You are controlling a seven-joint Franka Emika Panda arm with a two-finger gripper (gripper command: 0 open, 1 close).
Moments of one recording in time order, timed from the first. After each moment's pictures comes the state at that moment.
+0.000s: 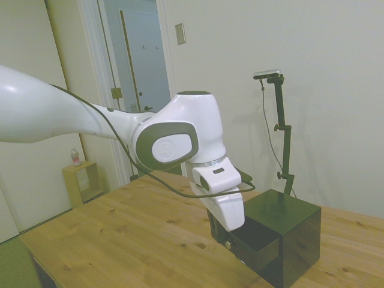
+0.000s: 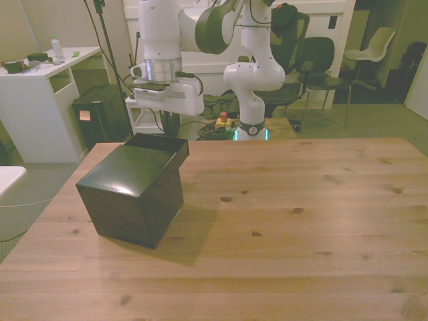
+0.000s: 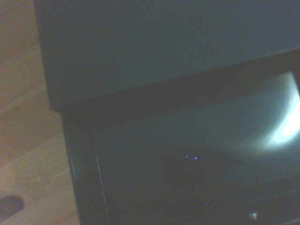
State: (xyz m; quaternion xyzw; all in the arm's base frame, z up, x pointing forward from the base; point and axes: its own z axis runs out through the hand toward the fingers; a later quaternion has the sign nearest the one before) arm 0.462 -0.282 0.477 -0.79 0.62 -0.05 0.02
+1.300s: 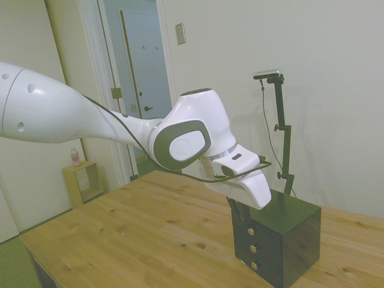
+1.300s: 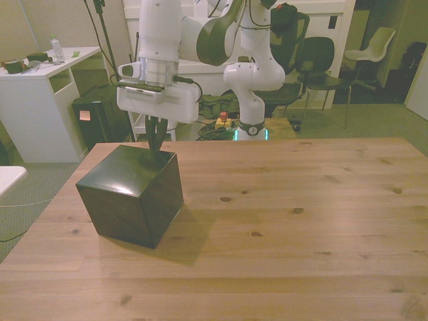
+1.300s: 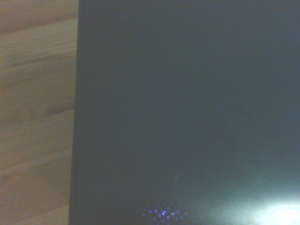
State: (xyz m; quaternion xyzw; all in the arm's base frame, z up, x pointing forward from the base) arm 0.509 -0.286 0.486 -0.84 0.53 -0.14 -0.02
